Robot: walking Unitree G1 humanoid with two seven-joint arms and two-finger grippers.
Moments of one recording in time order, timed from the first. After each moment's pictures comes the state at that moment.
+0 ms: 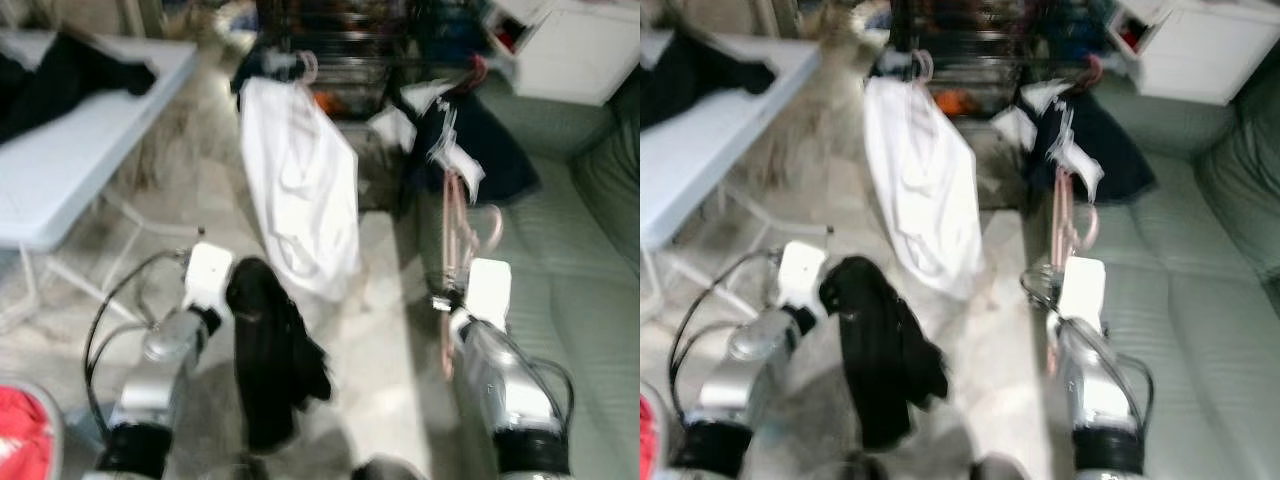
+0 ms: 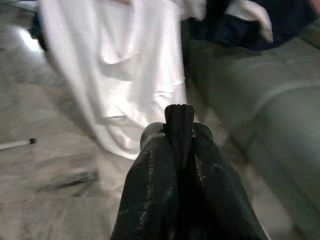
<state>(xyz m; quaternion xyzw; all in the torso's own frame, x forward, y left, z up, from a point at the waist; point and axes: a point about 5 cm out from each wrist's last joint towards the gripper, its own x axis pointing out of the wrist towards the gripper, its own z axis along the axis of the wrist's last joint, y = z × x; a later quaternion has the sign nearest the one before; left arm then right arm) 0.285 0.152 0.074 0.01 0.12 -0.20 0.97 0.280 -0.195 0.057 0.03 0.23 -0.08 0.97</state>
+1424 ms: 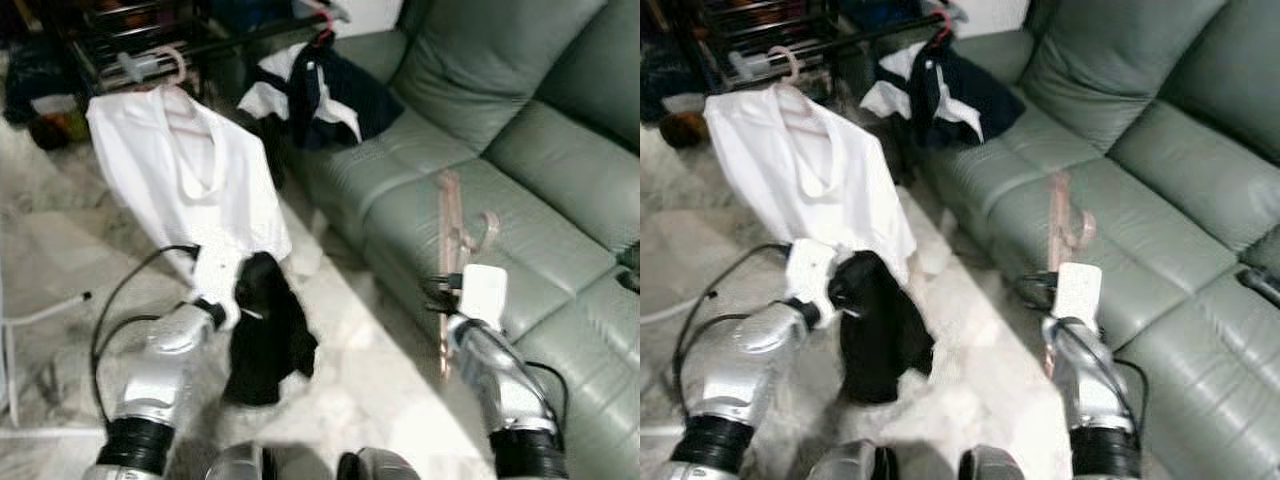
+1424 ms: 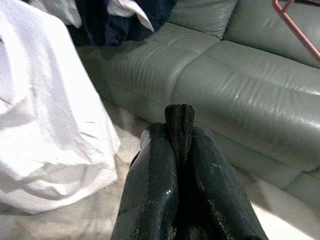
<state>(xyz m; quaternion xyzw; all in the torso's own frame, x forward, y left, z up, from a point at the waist) 0.288 0.142 0.080 0.03 0.09 -0.23 0.97 0.277 -0.191 0.053 0.01 0.23 -0.07 0.97</state>
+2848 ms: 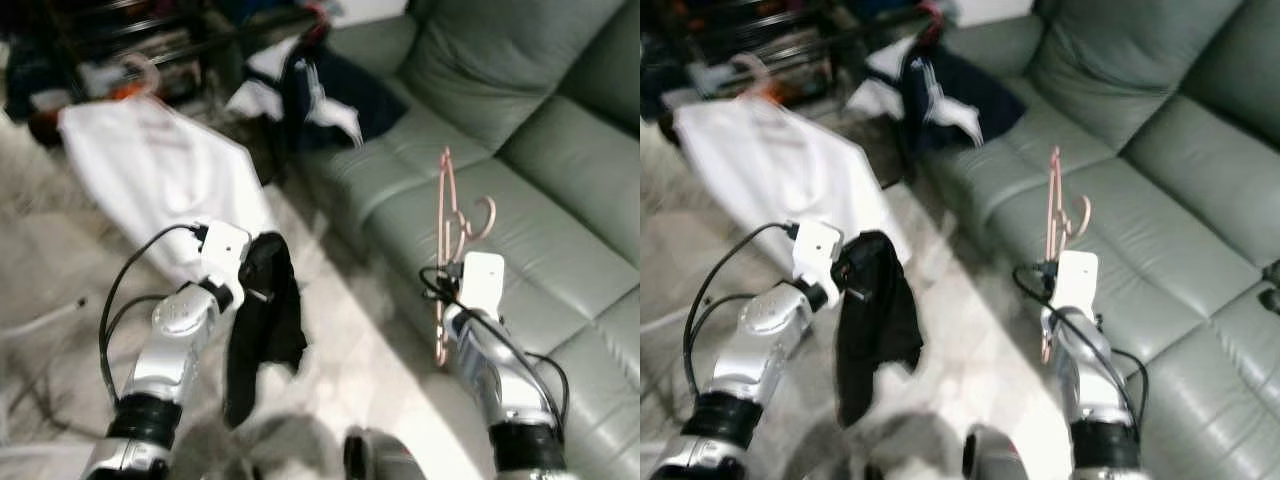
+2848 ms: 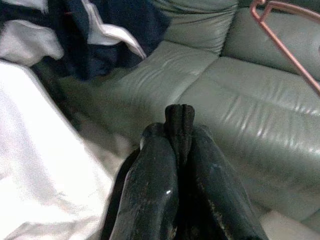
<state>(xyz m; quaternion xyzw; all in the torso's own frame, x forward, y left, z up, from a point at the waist) 0.303 0.124 0.091 0.03 0.05 -0.27 0.96 0.281 -0.199 0.060 0.01 0.21 -0.07 0.98</state>
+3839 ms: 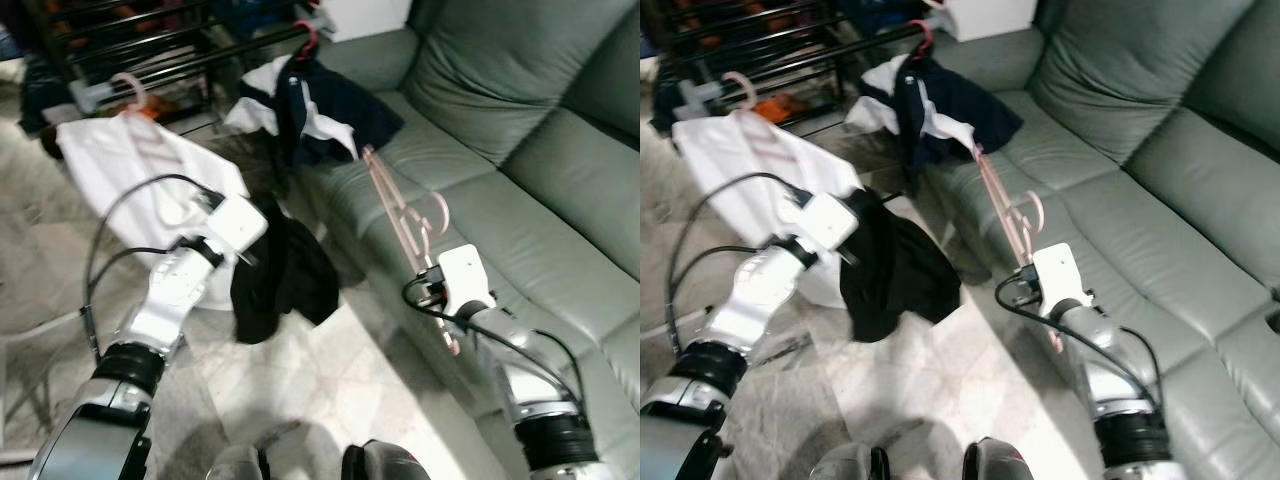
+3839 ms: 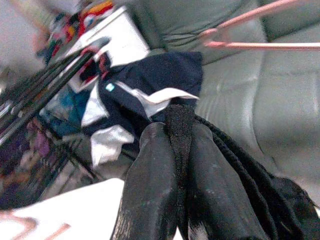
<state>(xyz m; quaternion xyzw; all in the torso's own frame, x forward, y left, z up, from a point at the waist) 0.340 0.141 0.129 0.33 -0.10 -0.26 0.90 0.291 -0.190 0.076 -0.12 0.19 0.12 0.97</state>
